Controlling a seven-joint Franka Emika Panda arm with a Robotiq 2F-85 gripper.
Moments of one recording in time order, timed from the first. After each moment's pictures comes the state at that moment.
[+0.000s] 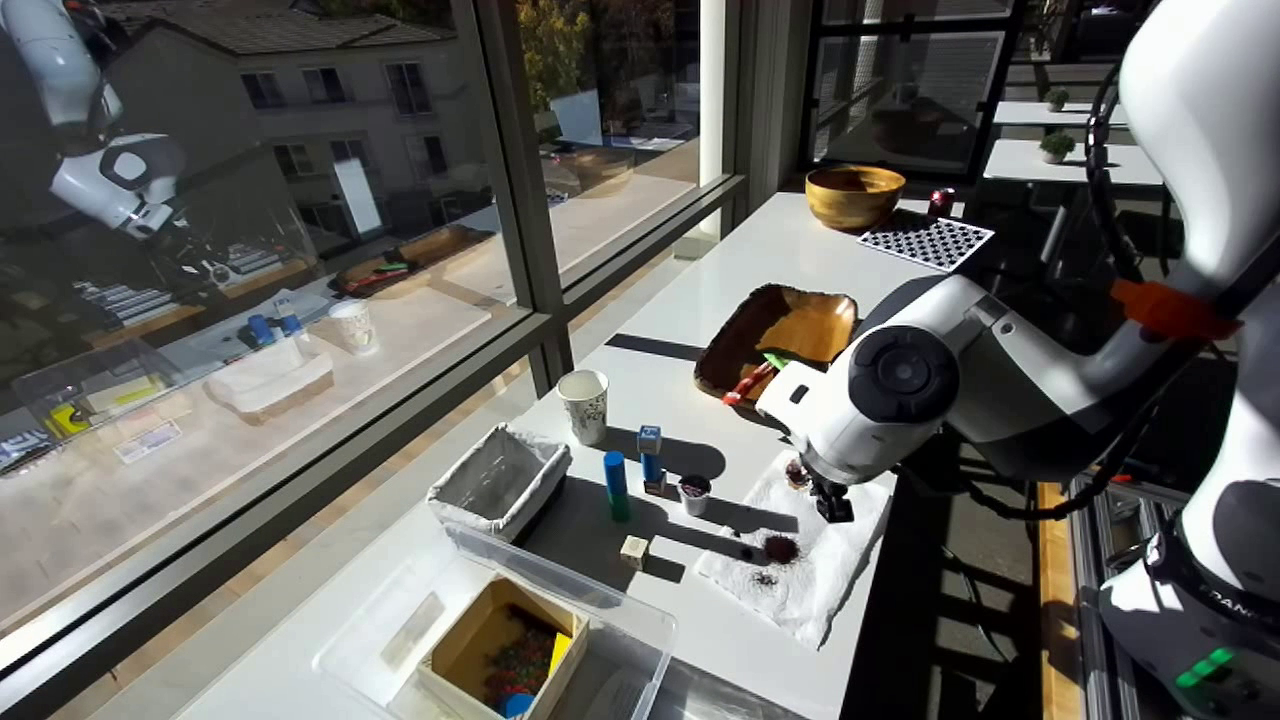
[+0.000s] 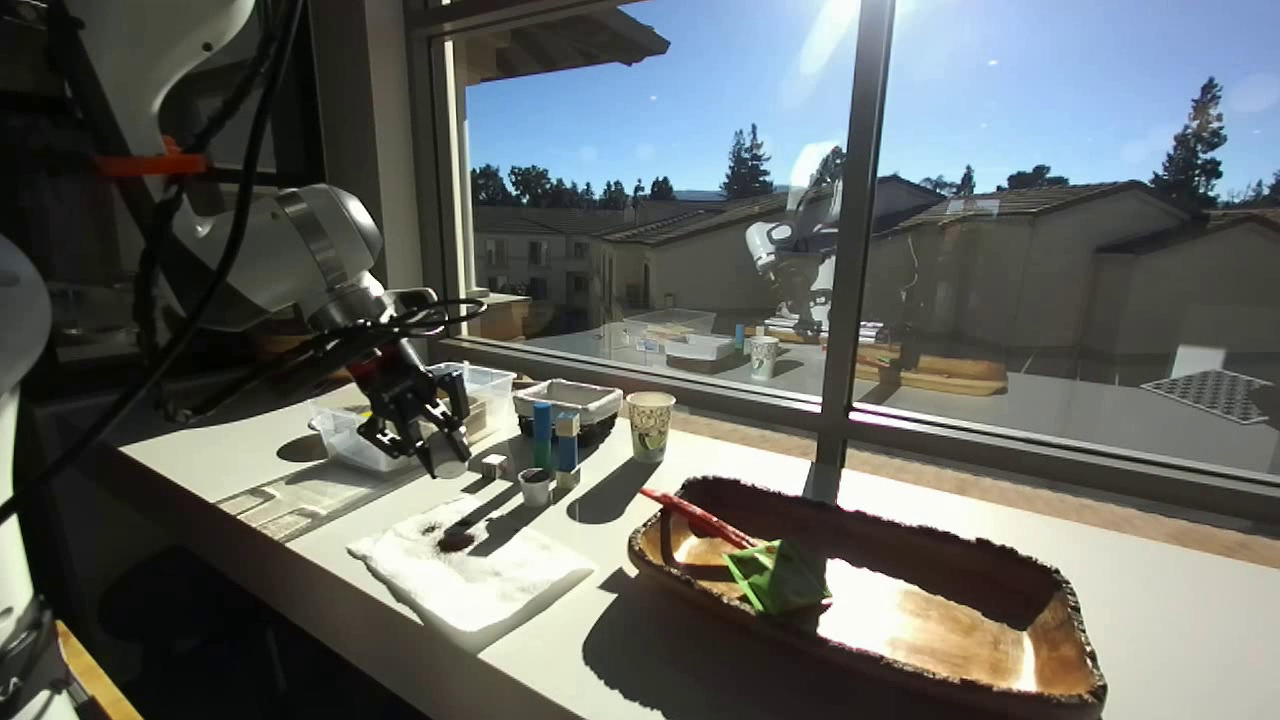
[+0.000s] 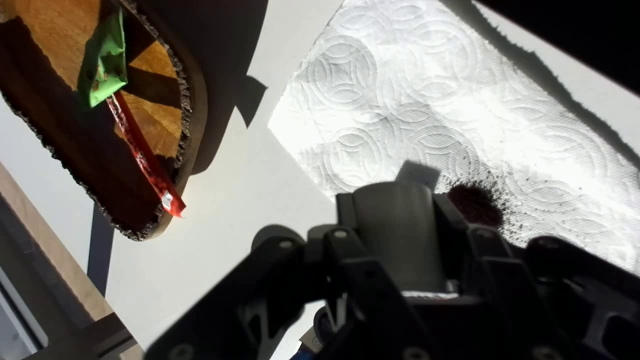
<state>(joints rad) 0.21 -0.10 0.13 -2.72 -0.98 2.44 0.61</state>
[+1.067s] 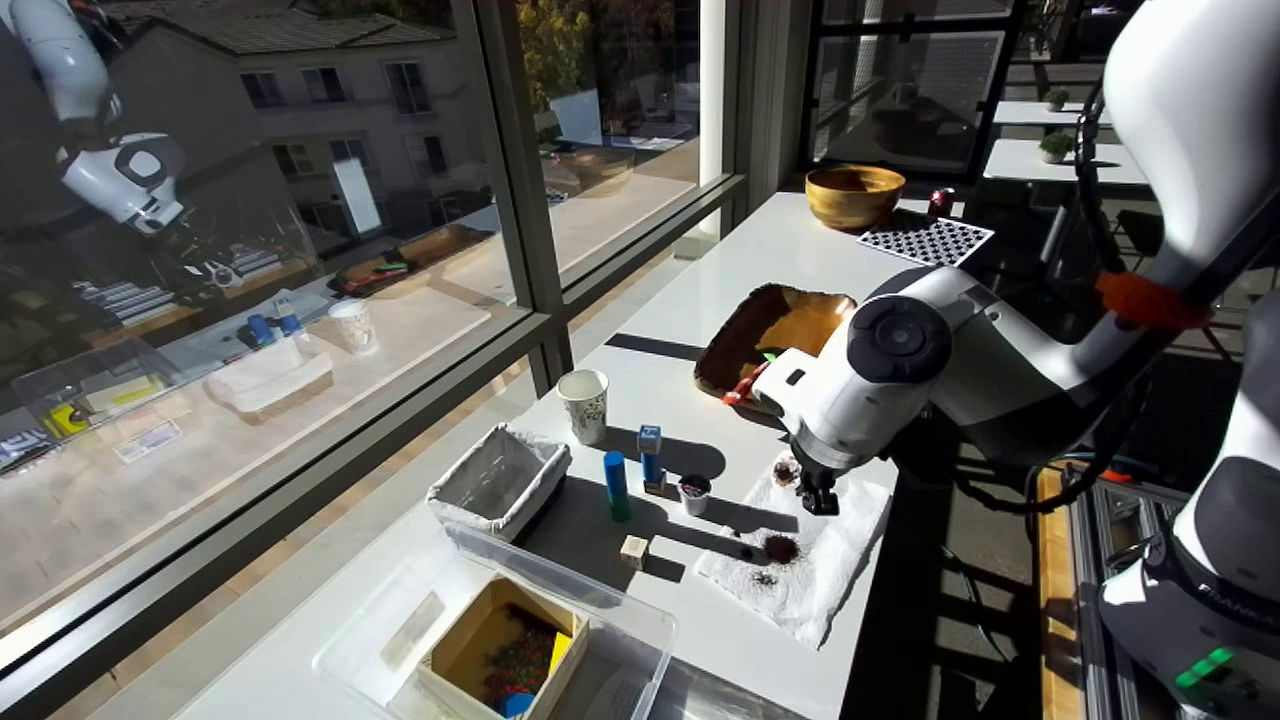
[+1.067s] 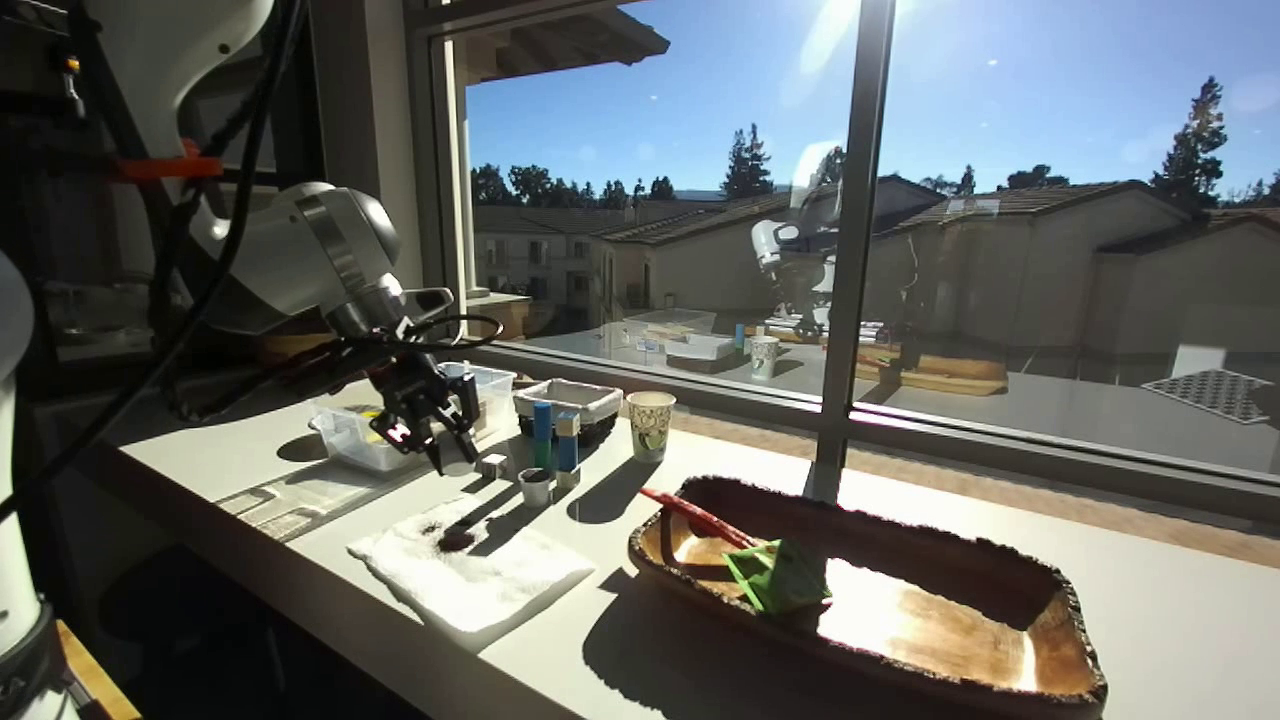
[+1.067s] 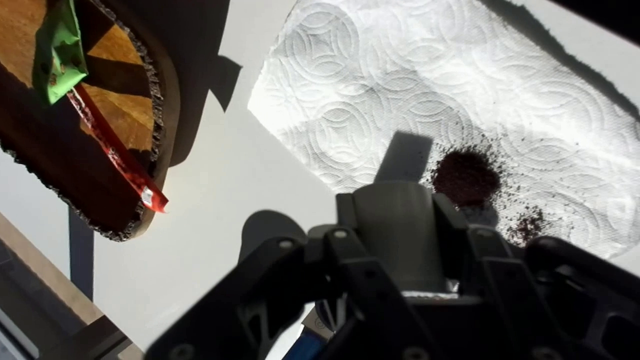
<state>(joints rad) 0.15 -0.09 0.12 -2.73 -0.97 2.57 0.61</state>
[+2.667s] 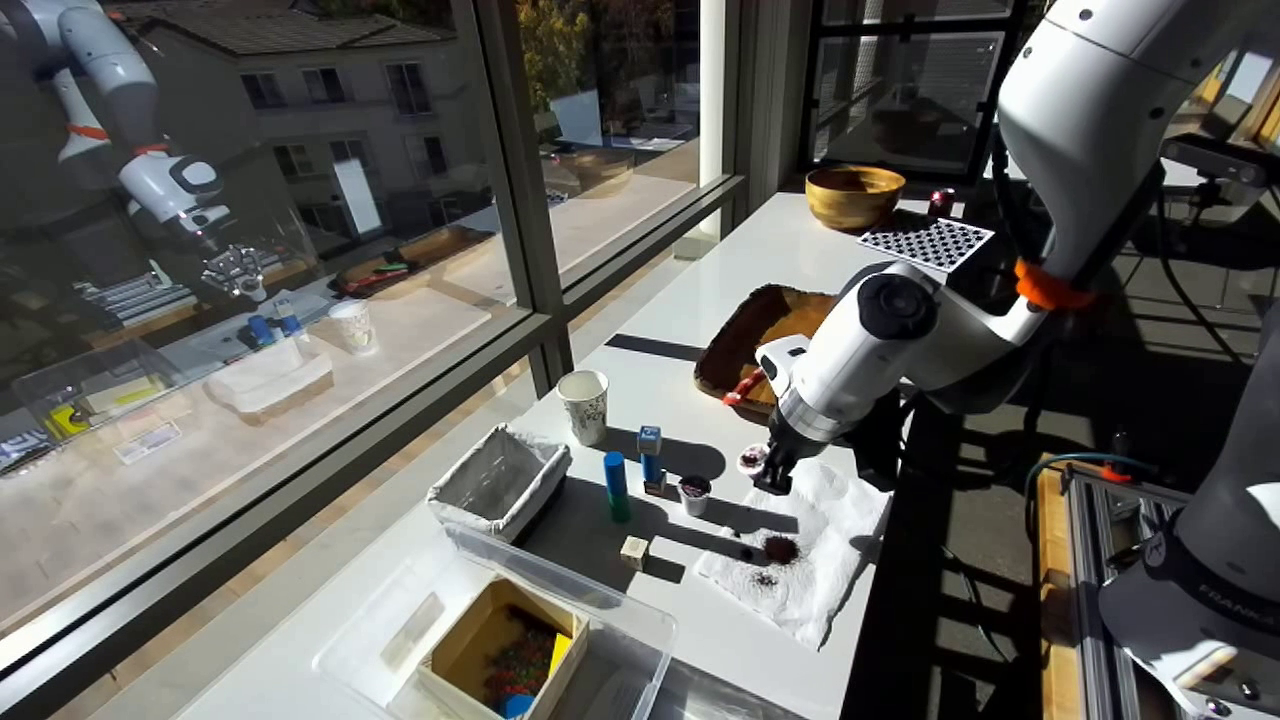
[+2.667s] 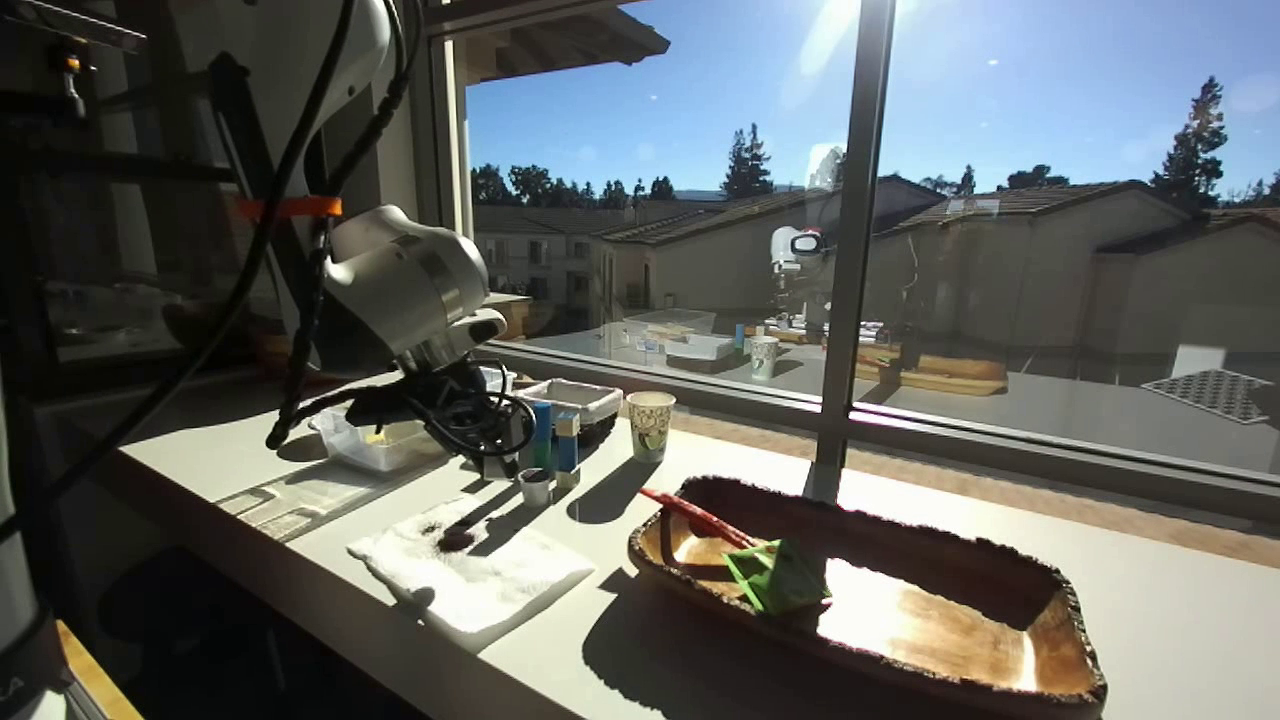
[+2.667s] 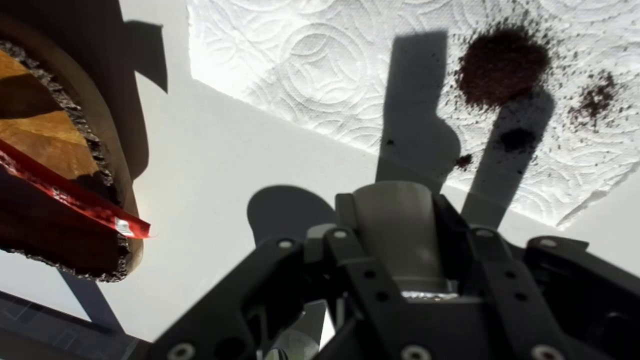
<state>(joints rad) 0.01 0.09 -0.01 -2.63 -1.40 2.96 1.13</state>
